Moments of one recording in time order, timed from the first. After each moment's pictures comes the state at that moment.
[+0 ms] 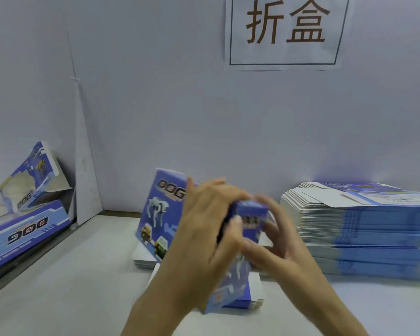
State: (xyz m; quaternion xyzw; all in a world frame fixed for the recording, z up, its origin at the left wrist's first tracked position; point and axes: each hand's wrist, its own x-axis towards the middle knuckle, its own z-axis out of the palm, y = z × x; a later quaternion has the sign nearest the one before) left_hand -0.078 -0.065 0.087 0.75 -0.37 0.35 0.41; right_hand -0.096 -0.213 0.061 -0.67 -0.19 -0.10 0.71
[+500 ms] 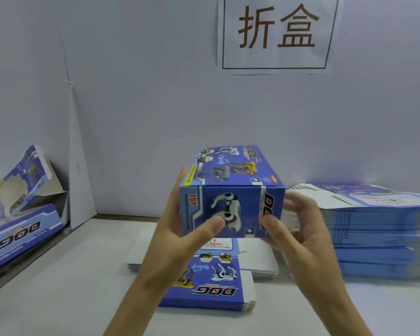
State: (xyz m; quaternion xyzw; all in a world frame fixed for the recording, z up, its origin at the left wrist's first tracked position) left_hand -0.059 -0.052 0.077 0.62 -0.31 0.16 0.70; right_hand -0.092 -0.235 0.066 -0.65 -0.16 -0.30 0.68
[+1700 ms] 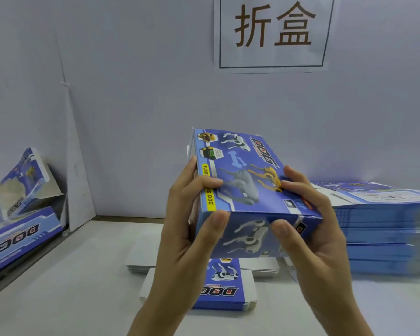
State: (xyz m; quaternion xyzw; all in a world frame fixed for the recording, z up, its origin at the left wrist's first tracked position) left_hand -0.085 -0.069 0.088 0.56 -0.38 0.26 0.69; right_hand -0.108 -0.225 0.078 -0.60 -0.25 -0.39 0.66
